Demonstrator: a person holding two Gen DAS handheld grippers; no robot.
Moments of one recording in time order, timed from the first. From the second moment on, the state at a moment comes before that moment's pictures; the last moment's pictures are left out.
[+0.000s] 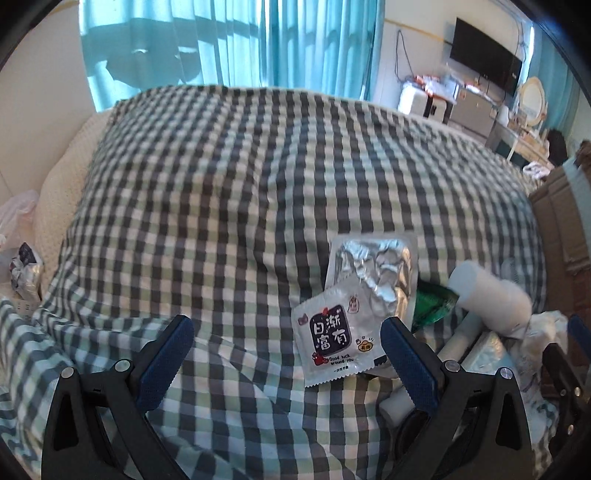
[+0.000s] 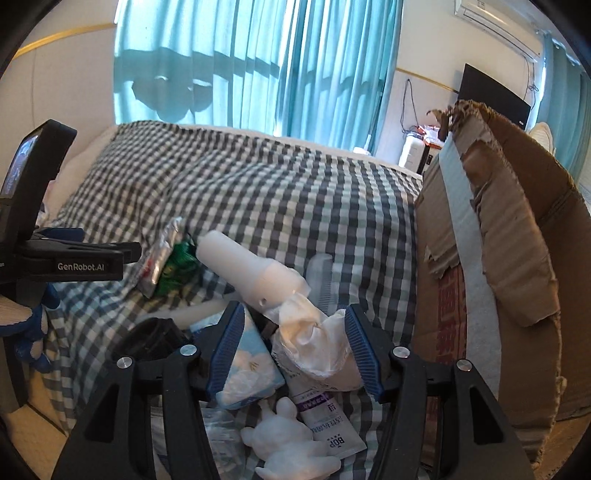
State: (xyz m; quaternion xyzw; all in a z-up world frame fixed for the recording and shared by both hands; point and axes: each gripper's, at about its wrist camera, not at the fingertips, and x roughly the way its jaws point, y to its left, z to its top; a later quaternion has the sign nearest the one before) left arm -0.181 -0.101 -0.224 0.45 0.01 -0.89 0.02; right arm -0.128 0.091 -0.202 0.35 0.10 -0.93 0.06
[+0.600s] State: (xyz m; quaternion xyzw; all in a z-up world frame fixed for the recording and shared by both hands) left arm -0.199 -0.122 -0.281 0.52 0.08 -0.85 0.02; right arm -0.148 0.110 -0.240 0.41 0.09 -0.91 0.04
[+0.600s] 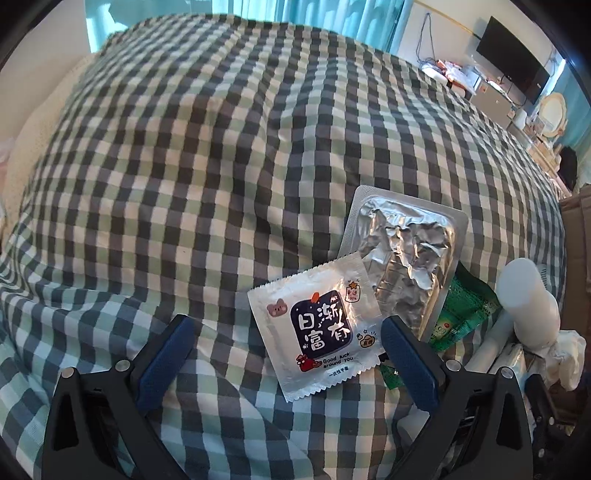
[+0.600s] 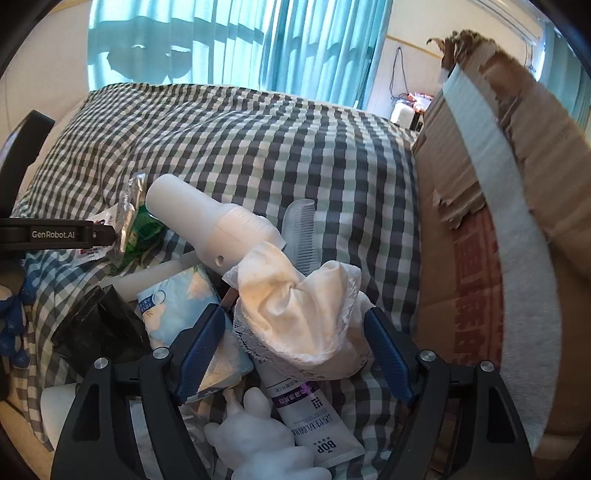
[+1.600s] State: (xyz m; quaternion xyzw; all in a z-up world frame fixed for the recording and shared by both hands) left arm -0.155 -0.096 -0.218 0.43 0.05 -0.90 -0.08; right arm -0.117 0.109 -0.190 0.34 0.06 -0.93 0.07
